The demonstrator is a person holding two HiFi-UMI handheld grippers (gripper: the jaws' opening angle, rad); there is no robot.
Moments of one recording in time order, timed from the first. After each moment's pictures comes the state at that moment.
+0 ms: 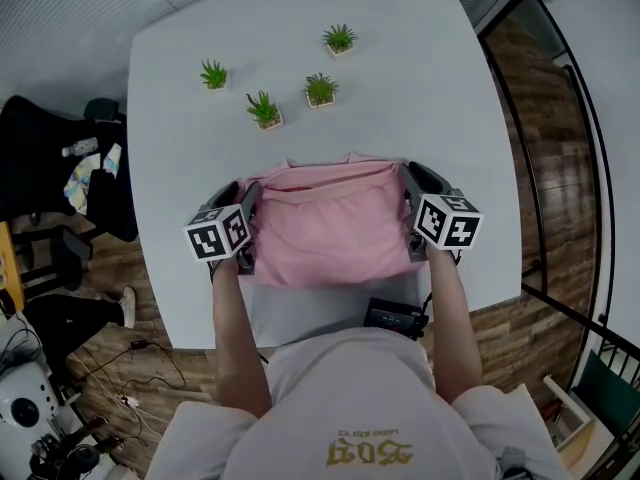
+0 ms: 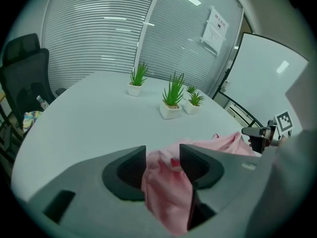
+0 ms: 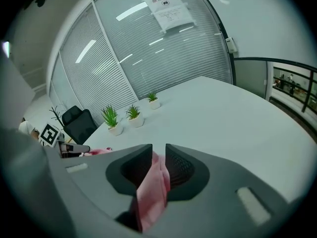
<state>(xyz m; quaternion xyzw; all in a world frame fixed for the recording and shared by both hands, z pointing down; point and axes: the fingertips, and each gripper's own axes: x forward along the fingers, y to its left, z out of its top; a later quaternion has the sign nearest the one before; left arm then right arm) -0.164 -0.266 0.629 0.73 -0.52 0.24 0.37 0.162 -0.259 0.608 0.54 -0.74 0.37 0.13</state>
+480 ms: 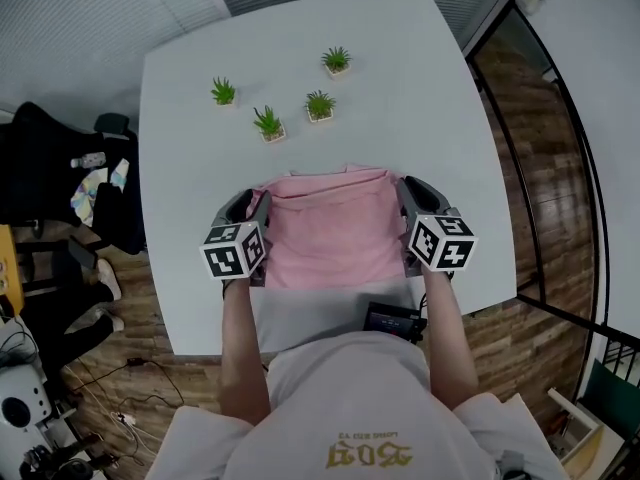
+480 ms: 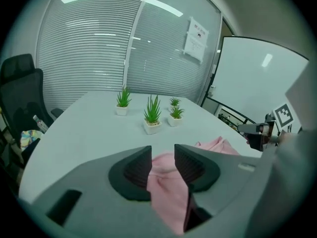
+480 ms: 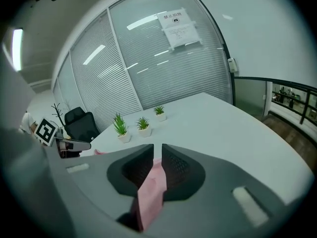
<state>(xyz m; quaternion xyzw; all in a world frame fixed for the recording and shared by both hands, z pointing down) -0.132 -0.249 0.569 0.78 -0.51 0.22 0.29 0.157 -0.233 0.552 0.57 -0.76 0.31 0.11</state>
